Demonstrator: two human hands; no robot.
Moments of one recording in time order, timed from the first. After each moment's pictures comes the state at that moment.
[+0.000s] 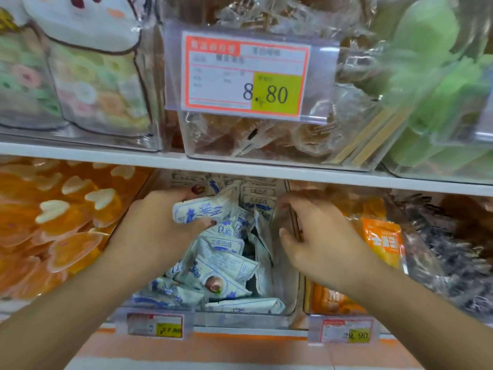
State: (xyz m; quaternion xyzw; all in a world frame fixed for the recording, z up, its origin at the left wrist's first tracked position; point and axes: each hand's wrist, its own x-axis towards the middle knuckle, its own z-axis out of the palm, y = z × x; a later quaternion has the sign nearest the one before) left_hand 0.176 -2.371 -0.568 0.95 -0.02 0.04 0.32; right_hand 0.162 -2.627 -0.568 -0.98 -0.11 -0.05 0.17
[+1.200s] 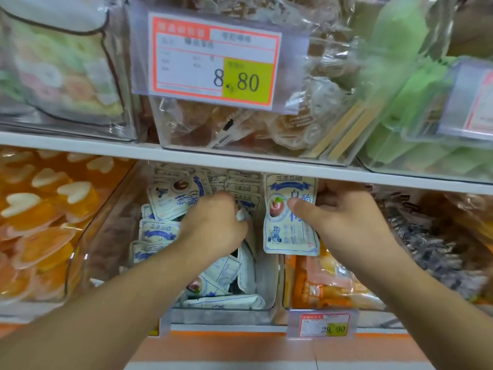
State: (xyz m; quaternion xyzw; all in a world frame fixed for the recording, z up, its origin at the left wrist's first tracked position) left_hand 0.214 -2.462 -0.609 0.96 -0.04 -0.01 0.27; right_hand 0.158 -2.662 -0.561 -0.84 0.02 -0.08 0.54
